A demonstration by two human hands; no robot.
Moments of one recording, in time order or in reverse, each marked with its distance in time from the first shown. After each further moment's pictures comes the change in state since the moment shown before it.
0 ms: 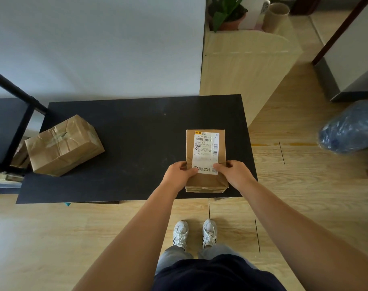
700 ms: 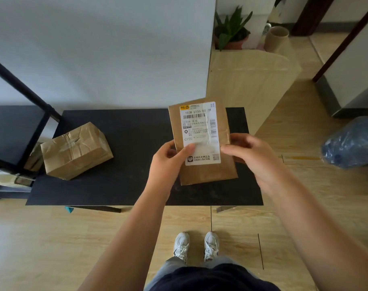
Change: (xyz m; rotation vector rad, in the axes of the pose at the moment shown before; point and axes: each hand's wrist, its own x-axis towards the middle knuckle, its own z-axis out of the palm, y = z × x) left_hand -0.087 0.053 -0.046 -0.311 0.178 0.283; right_hand -0.077 -0.071 -0.057 0.366 -0.054 -0.295
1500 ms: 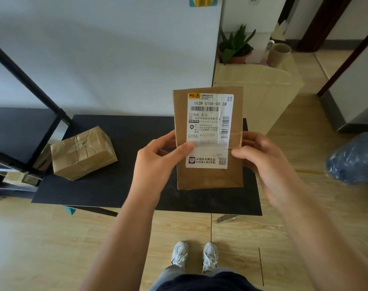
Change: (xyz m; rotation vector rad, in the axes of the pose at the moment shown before) left_hand -0.043 0.040 -0.017 0.015 0.056 0.221; right_hand -0.043 -0.033 -0.009 0.151 -0.037 -0.113
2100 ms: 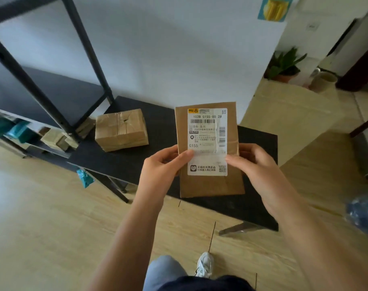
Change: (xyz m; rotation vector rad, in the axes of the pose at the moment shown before) left_hand -0.055 -0.041 -0.058 -0.246 0.150 -0.162; right_hand -0.026 0.013 0.070 -0.300 -0.159 -0.056
